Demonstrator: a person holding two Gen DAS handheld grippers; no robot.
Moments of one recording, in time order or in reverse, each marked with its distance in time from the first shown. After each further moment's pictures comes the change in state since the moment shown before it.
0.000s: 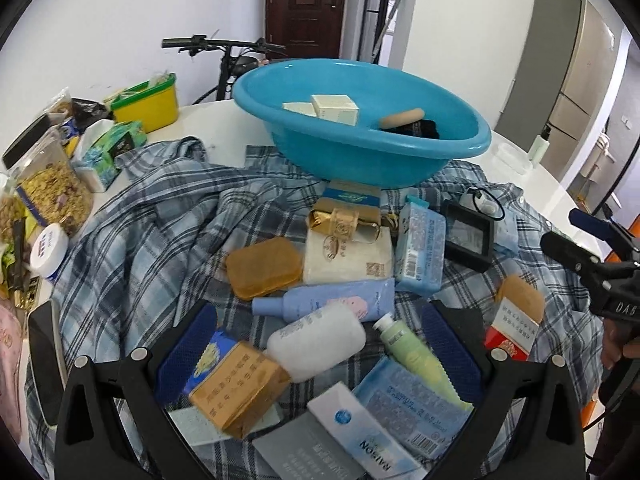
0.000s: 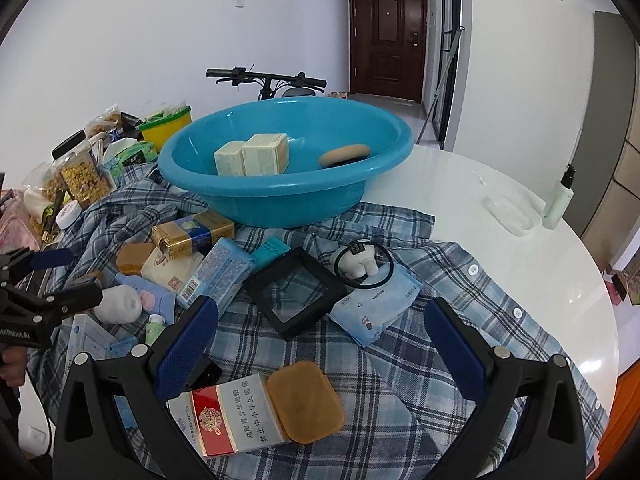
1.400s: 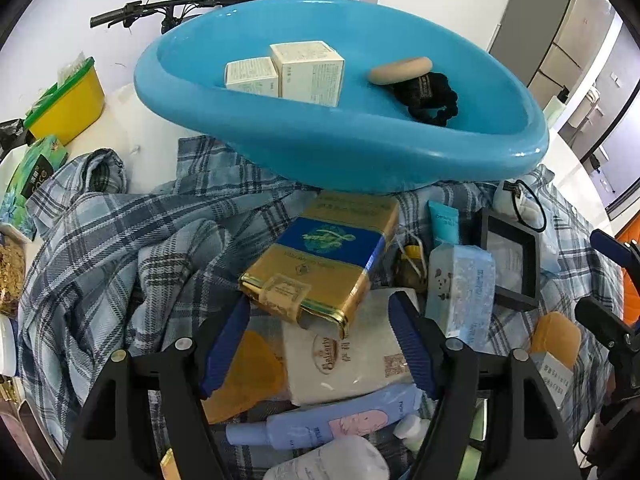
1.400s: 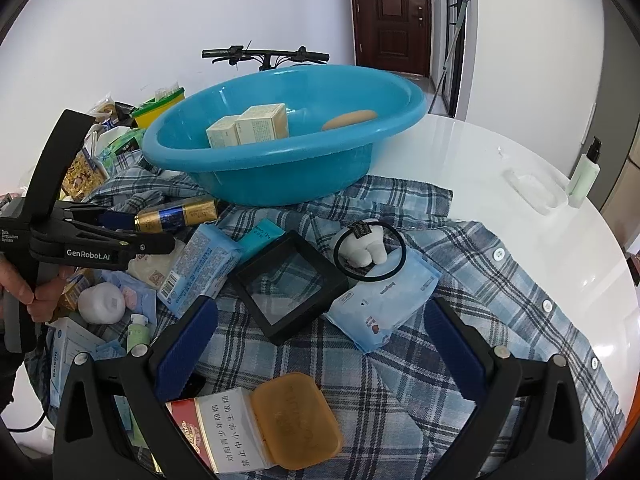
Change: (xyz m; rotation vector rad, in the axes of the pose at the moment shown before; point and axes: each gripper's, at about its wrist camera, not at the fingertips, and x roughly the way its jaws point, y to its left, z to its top) left arm 0.113 -0.003 0.066 0.105 0.216 -0.063; right arm 0.041 -0.011 -0.001 0.039 0.089 0.054
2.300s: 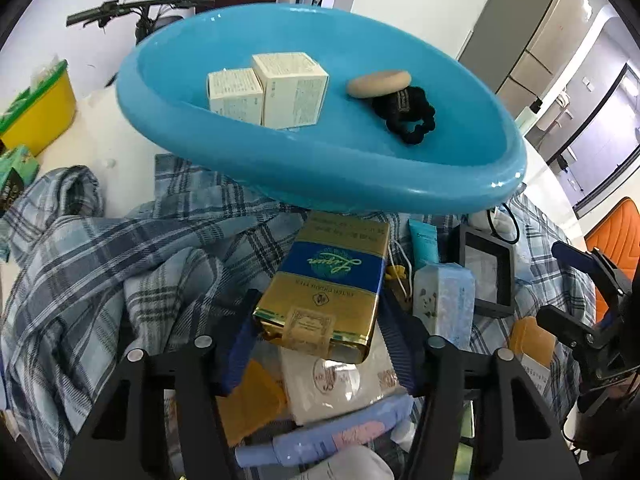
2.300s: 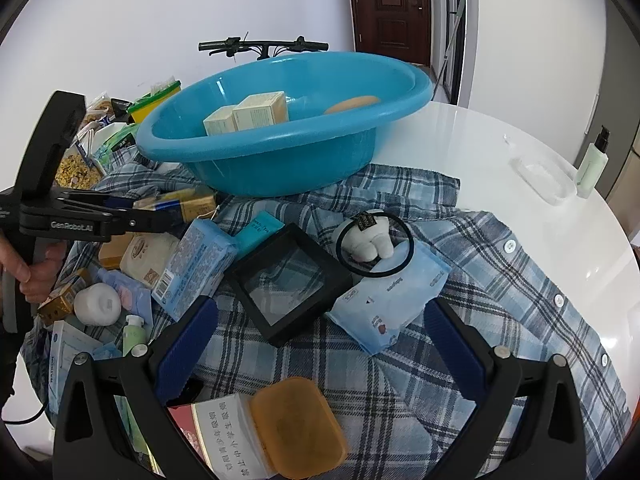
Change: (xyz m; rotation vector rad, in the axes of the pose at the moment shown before) left arm -0.006 0.014 0.010 0.020 -0.023 -0.141; right arm 0.011 0.002 0.000 0.016 0.033 0.010
